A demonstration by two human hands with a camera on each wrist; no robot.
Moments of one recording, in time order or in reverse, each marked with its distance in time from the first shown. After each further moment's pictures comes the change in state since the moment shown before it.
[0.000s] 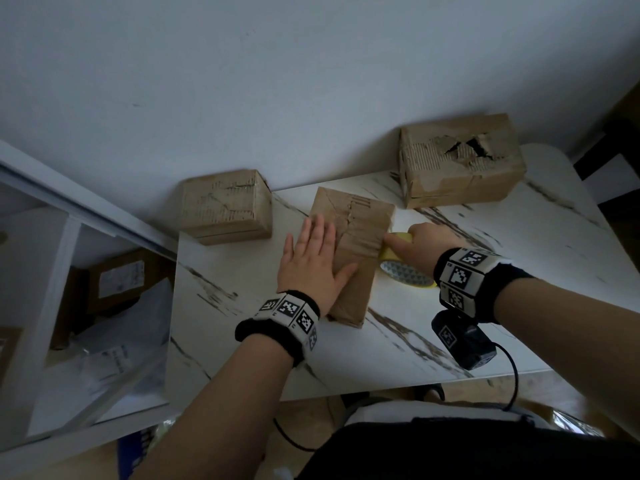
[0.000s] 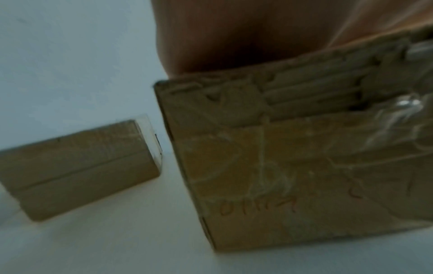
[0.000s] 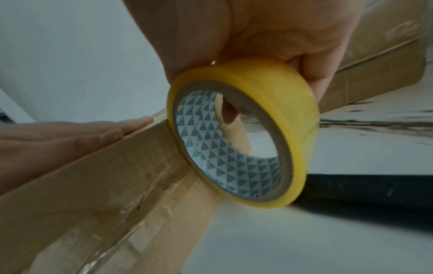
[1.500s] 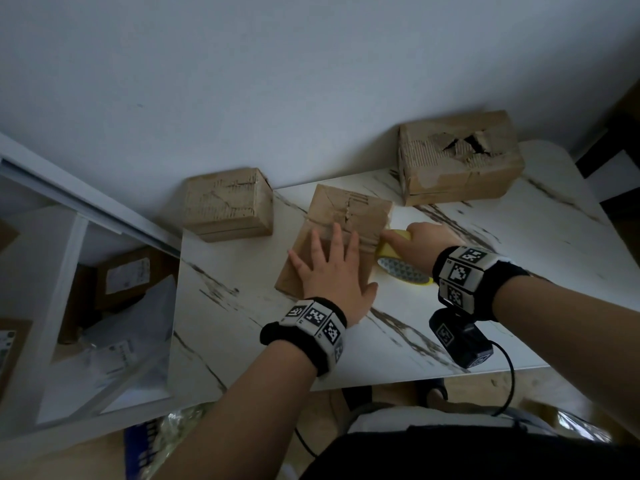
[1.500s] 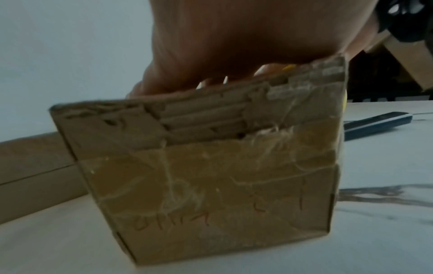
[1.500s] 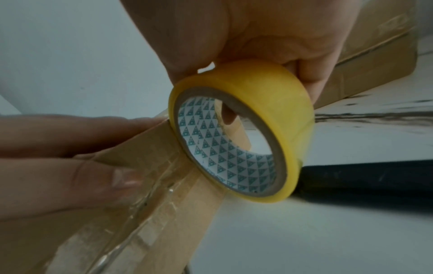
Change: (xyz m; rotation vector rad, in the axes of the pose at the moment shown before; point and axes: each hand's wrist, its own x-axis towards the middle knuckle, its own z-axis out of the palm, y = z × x) left_hand -0.016 0.046 0.000 -0.036 -0.074 -0.045; right_hand -0.012 0.001 -0.002 0.044 -0.003 -0.004
